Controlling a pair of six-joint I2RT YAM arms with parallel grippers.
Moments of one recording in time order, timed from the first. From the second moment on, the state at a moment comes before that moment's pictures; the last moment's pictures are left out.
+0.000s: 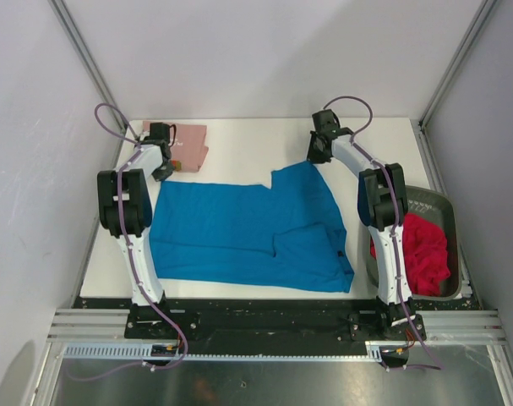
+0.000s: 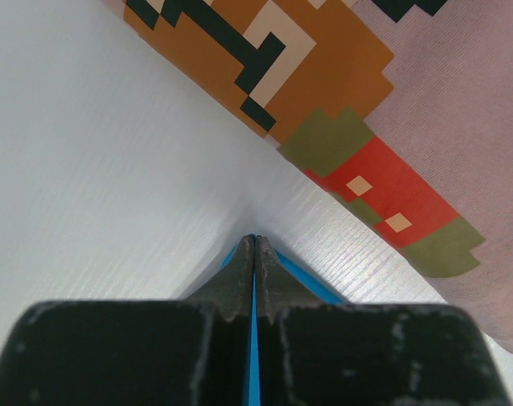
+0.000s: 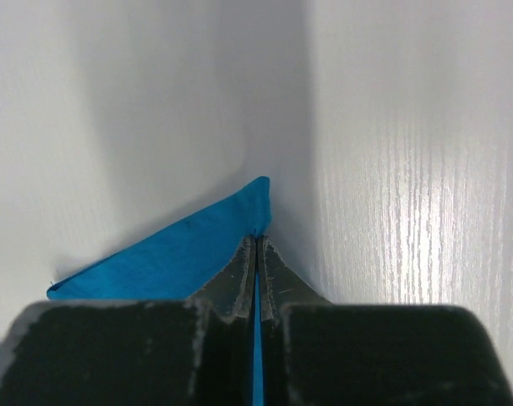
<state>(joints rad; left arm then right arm) 0.04 2.16 1.64 -0.56 -0.38 -0.49 0.29 2.38 2.02 -0.55 0.06 0.43</state>
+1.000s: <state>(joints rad) 0.09 2.08 1.58 -0.45 -0.20 -0.49 0.25 2.09 1.85 -0.55 0.07 0.44</state>
